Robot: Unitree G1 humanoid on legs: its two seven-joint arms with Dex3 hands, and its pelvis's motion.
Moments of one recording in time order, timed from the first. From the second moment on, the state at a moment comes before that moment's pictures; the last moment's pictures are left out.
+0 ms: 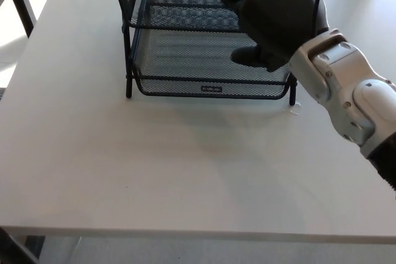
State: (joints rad) left_arm 0.44 0.88 0.25 -0.07 0.28 -0.21 -0.29; right_arm -0.99 -0.37 0.58 0.59 -0.95 -0.03 -0.13
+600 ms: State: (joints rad) left_arm 0.38 0.88 0.25 -0.07 0.29 -0.21 -0.30; right_arm -1.13 -0.30 0.68 0.98 -1.00 0.01 -0.30
